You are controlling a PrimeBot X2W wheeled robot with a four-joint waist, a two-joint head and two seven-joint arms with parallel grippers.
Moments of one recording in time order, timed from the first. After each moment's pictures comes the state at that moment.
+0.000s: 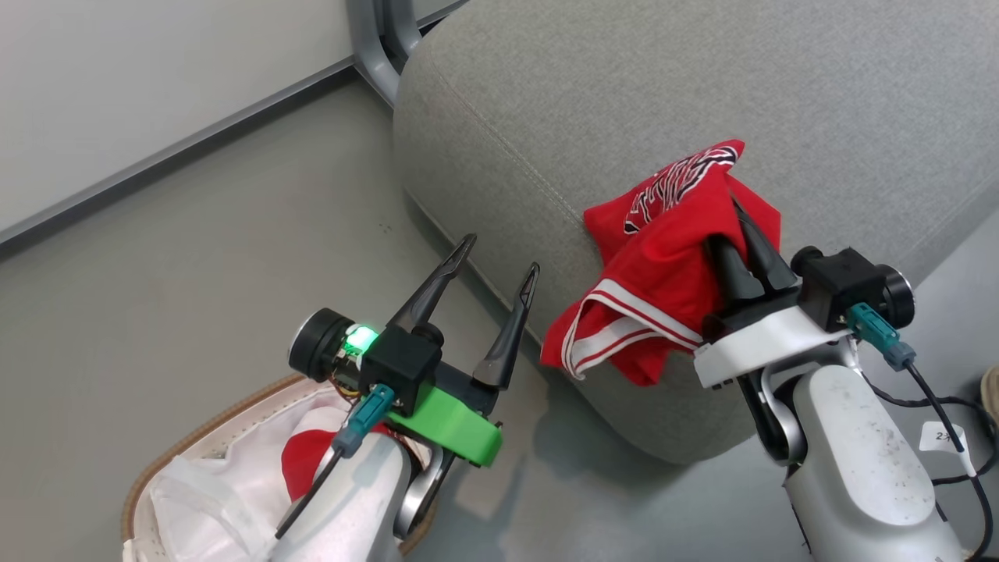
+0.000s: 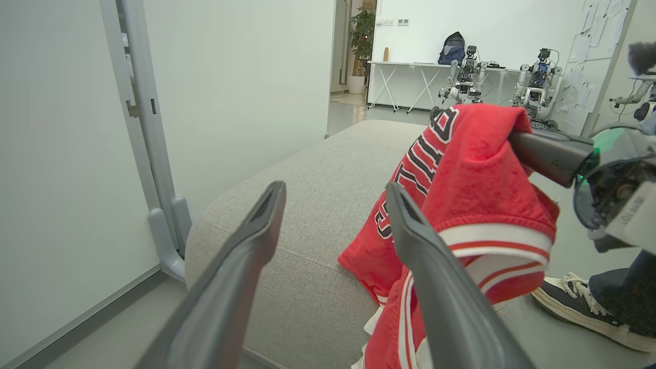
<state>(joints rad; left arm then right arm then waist) -0.37 0.05 -0.52 0.24 -0.19 -0.12 -0.26 -0.41 -0.05 0.15 0.25 0.15 0.13 -0.26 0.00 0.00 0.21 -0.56</state>
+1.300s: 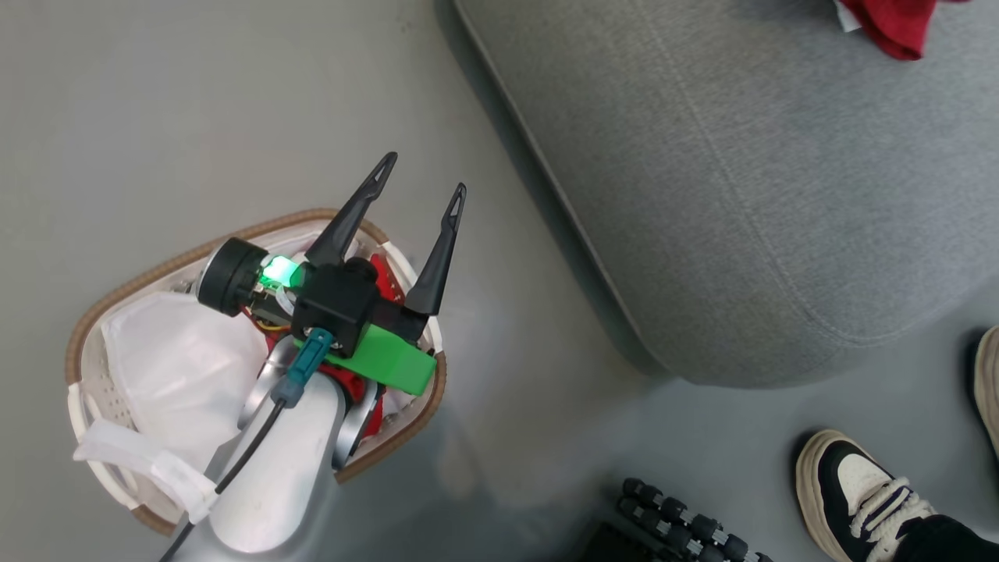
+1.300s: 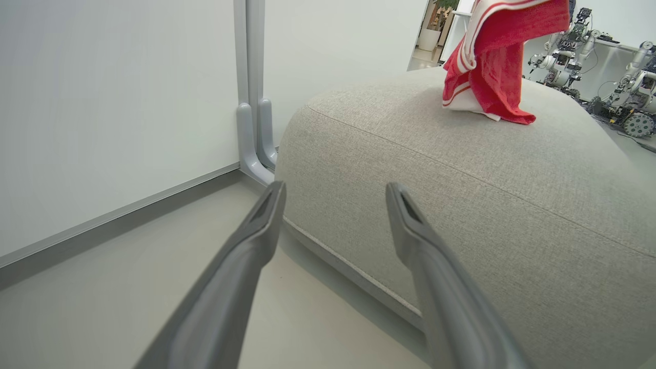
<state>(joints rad) -0.48 0.11 -0.42 0.23 -0.07 -0.13 -0.26 -1.14 -0.42 -0.06 0.67 -0.05 0.13 -0.26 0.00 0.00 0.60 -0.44</state>
